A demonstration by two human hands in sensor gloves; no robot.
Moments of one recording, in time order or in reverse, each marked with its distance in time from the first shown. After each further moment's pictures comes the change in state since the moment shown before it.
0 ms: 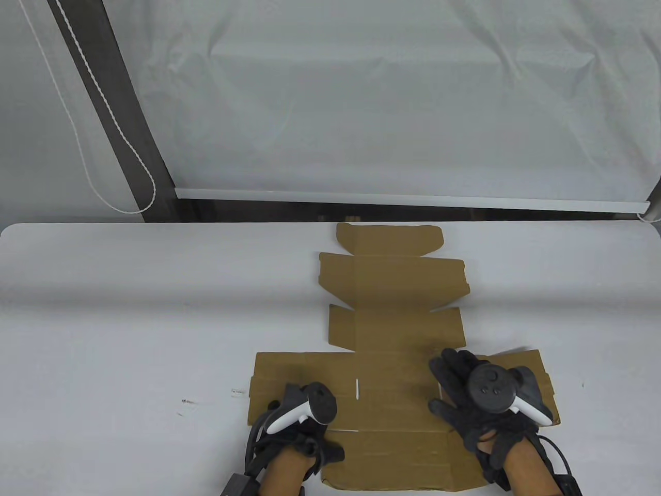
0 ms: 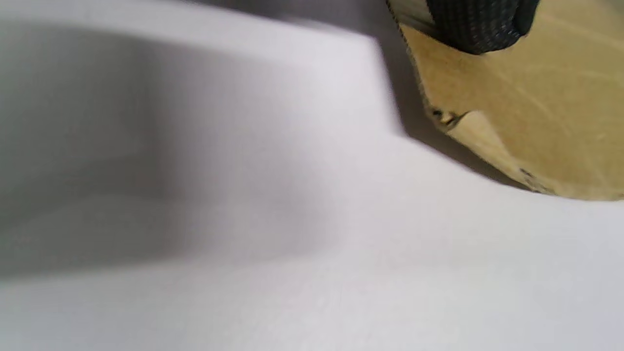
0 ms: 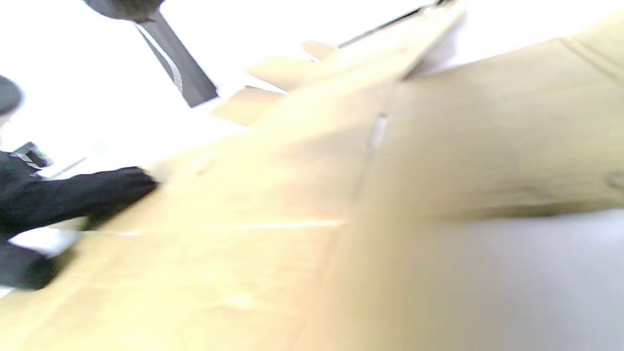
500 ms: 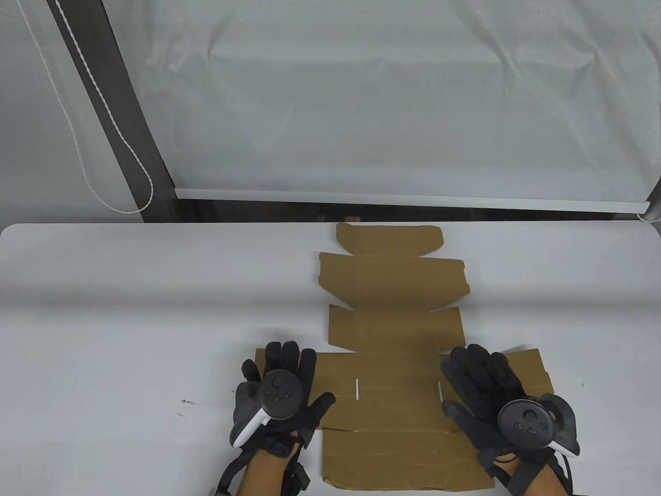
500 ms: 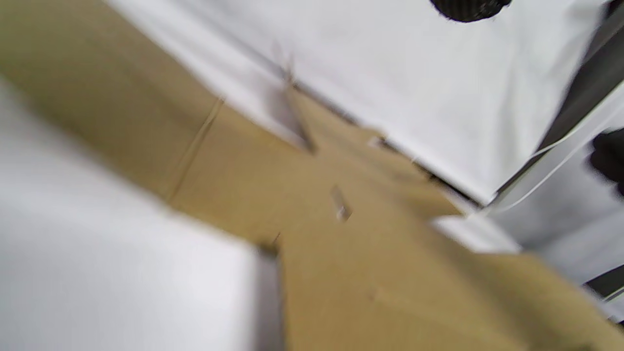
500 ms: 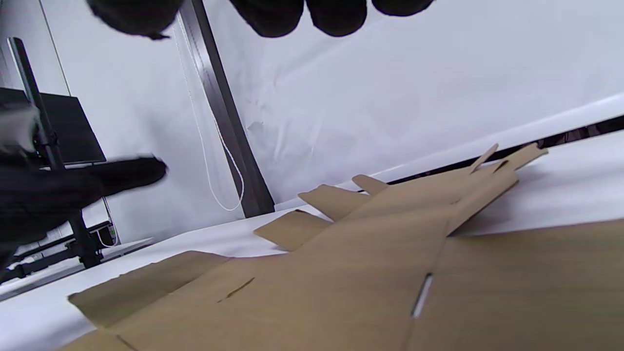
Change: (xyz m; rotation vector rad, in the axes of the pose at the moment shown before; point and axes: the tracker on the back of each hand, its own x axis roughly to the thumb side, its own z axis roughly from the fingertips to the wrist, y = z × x) left_hand -0.013 0.046 0.056 0.699 -0.278 0.206; right_hand 0.003 -0.021 0.028 -0.416 -0.191 0.105
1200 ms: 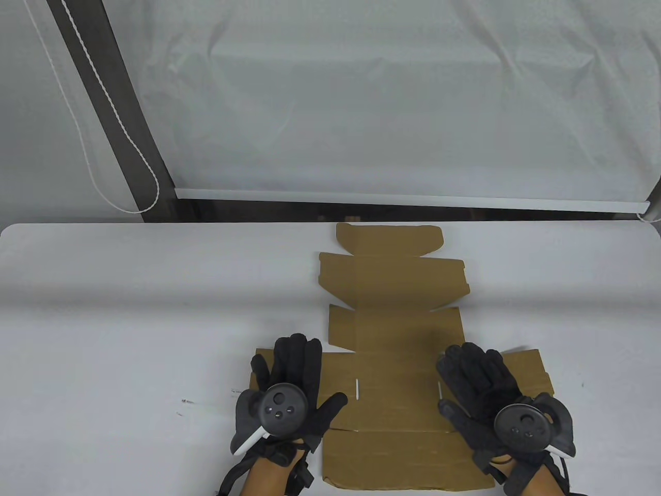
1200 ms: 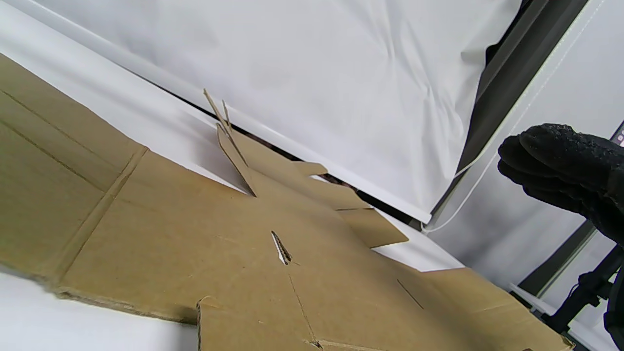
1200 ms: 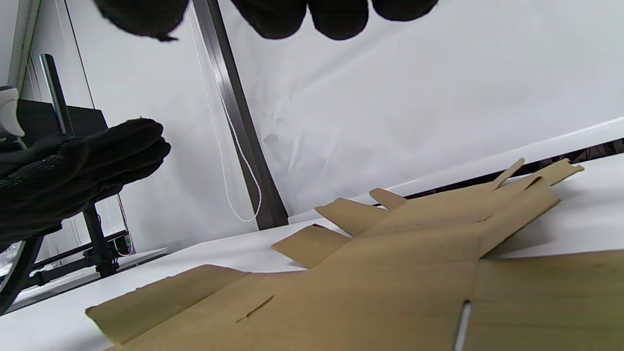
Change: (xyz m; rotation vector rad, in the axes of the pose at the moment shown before) left_hand 0.016 0.001 0.006 0.048 -0.133 -0.041; right_hand 0.011 -0.003 0.000 -0.026 -0.038 -0.028
